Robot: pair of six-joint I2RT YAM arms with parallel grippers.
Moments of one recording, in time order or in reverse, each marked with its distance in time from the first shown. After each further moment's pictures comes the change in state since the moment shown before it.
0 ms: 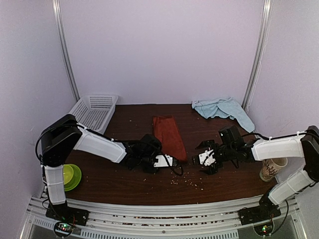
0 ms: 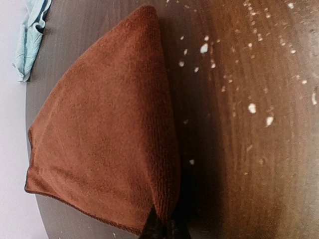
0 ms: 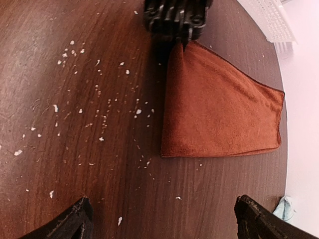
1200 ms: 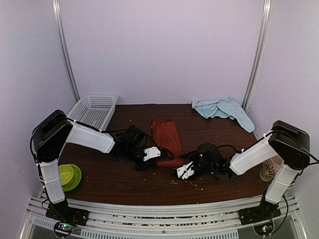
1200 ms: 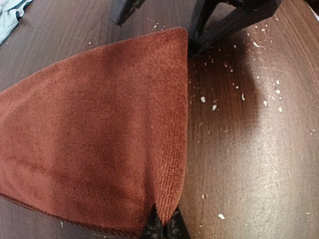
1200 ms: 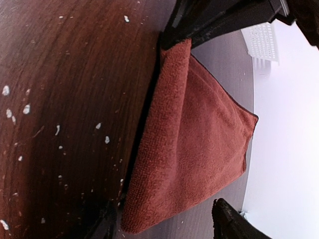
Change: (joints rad) left arm 0.176 -0.073 -0.059 -0.087 0.520 -0.174; right arm 0.301 0.302 -0.035 0.523 0.414 0.000
